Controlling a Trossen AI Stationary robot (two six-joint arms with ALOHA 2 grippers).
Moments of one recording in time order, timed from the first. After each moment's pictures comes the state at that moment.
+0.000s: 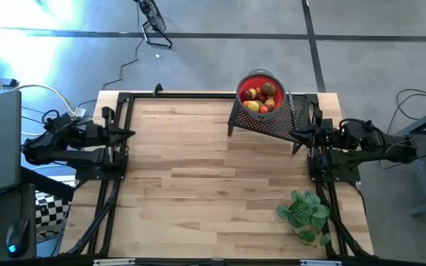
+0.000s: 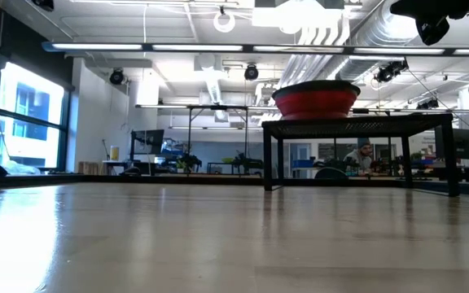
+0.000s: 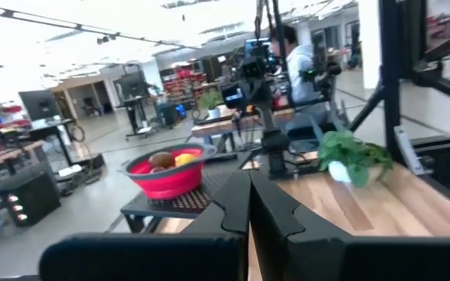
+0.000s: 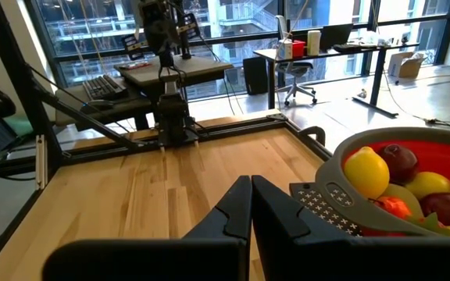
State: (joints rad) left arm -0.03 0.05 0.61 -0.41 -0.15 0.24; right arm 0.04 0.26 0.59 -0.42 0.25 0.13
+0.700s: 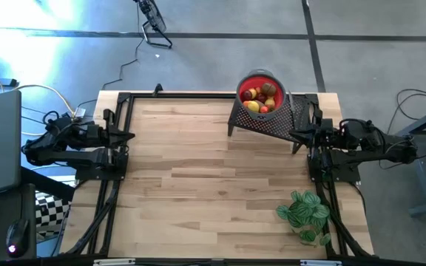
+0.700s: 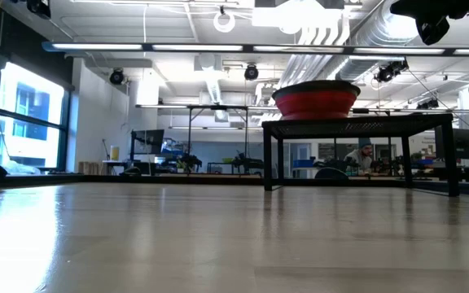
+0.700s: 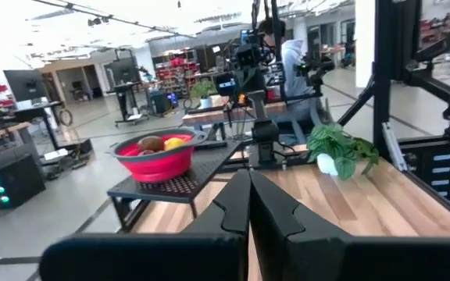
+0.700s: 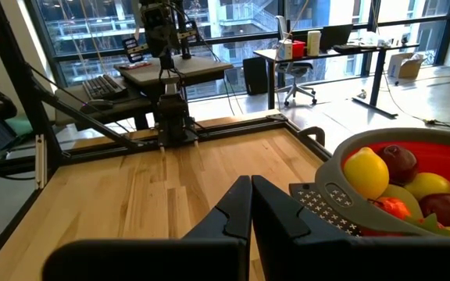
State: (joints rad) left arm -0.03 0.01 0.60 -0.48 -0.13 0.17; right arm 0.04 0.26 0.59 -0.42 0.25 0.13
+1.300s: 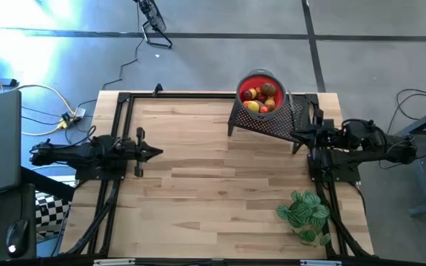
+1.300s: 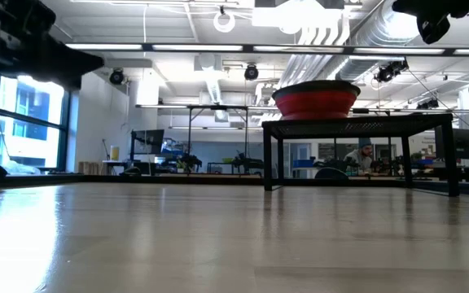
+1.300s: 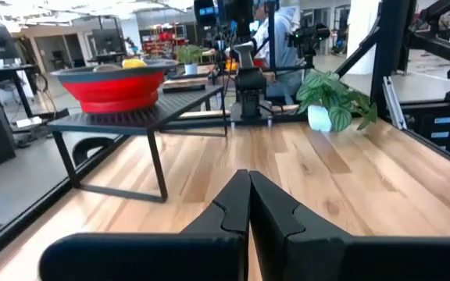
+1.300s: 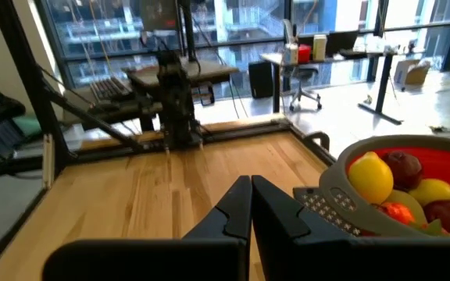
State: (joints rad) left arm -0.03 0.01 0.07 0.00 -0.11 0.10; right arm 0.04 0.25 0.59 -0.42 0.23 0.11
